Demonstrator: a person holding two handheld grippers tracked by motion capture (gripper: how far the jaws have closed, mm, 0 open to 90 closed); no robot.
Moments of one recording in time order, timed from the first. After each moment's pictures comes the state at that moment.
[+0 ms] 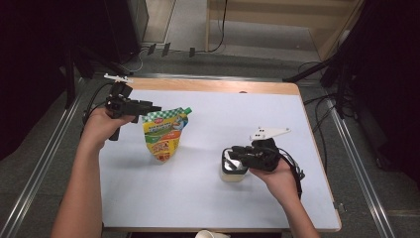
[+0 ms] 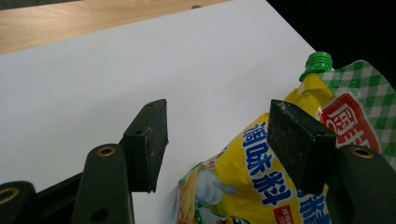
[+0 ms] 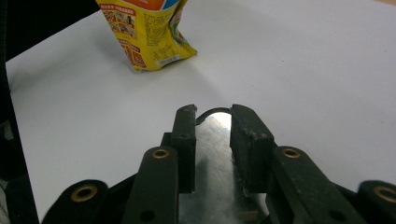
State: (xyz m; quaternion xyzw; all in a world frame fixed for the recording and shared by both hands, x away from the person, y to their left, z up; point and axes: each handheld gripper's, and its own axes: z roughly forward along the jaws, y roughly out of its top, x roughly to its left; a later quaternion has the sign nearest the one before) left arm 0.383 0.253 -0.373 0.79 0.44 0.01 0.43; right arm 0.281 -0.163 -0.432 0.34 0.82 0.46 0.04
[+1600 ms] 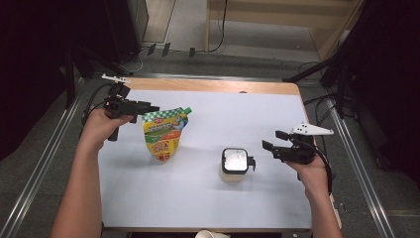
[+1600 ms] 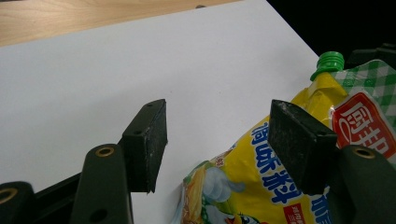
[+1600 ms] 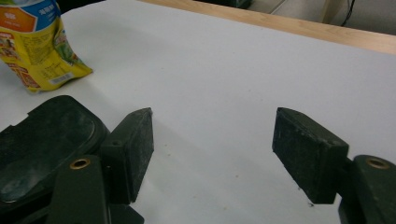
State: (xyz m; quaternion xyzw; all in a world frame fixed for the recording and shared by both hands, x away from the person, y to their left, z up) left arm 0.386 0.261 -0.379 0.78 0.45 0.00 0.43; right arm 0.304 -0.261 -0.453 0.42 0.76 0.48 0.14
